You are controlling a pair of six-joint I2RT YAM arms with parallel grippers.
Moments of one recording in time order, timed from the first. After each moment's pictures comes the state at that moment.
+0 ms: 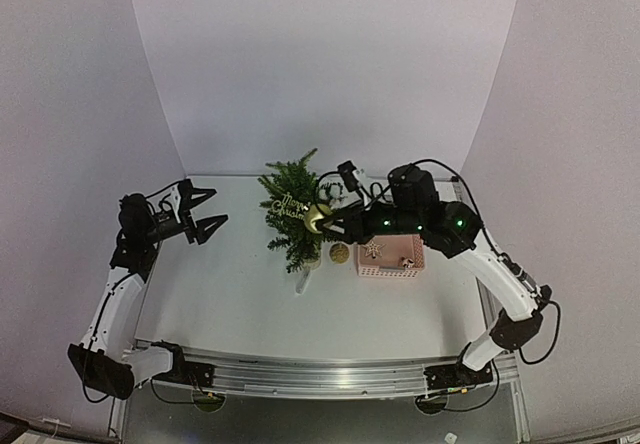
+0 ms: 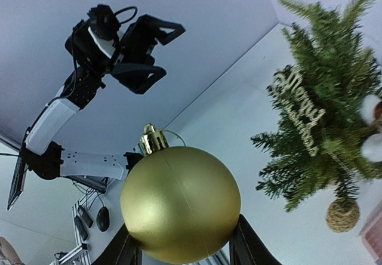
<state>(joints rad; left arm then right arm) -0.14 1.07 1.06 -0.05 0.94 0.18 0.92 1.61 2.00 -0.80 -0.37 0.45</state>
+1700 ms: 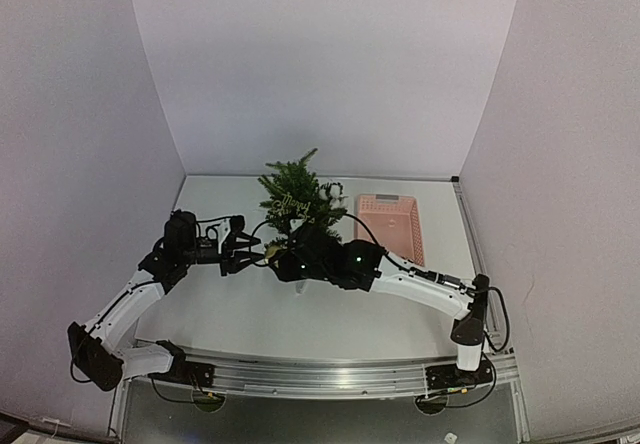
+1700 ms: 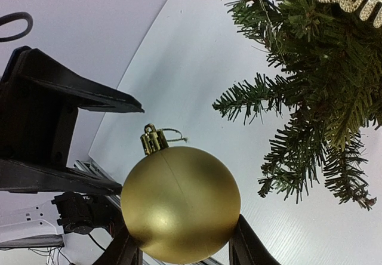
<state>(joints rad) -0.47 1.11 0.93 -0.19 0.83 0.26 1.19 1.94 2.01 -0.75 0.18 0.81</state>
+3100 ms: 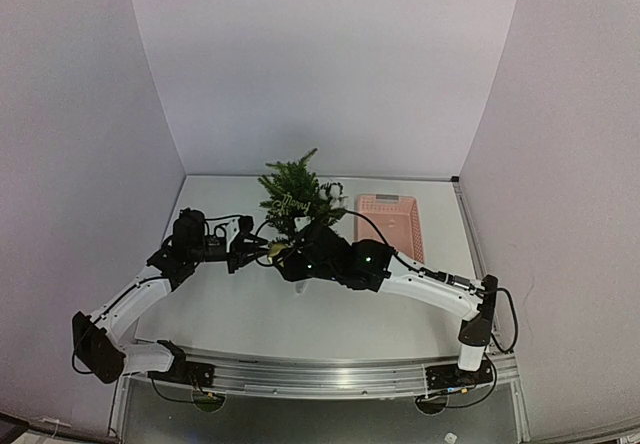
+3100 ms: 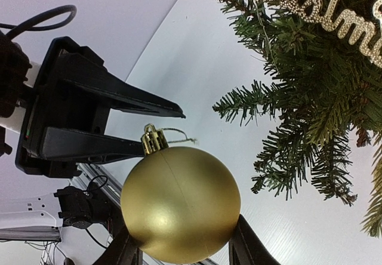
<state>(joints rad) -0.50 1.18 0.94 -0.11 0.78 0.31 1.19 1.89 1.96 -0.73 0.17 0.76</state>
